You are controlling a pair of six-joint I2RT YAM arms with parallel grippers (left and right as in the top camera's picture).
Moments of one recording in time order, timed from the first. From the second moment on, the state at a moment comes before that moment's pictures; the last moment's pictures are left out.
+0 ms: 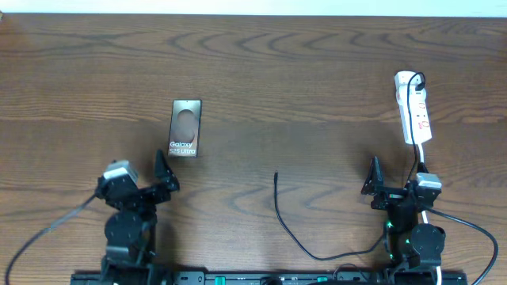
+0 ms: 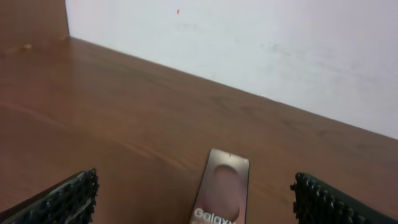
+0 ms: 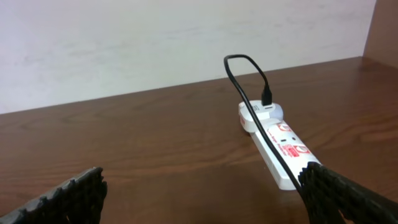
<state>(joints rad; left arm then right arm) -0.12 0.28 0.24 -0.14 -0.27 -0.28 0.02 0.01 0.01 -0.06 0.09 0.15</state>
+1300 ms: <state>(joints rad) -0.12 1.52 1.48 -0.84 -0.27 -0.14 0.02 0.01 0.01 -0.06 0.09 0.15</state>
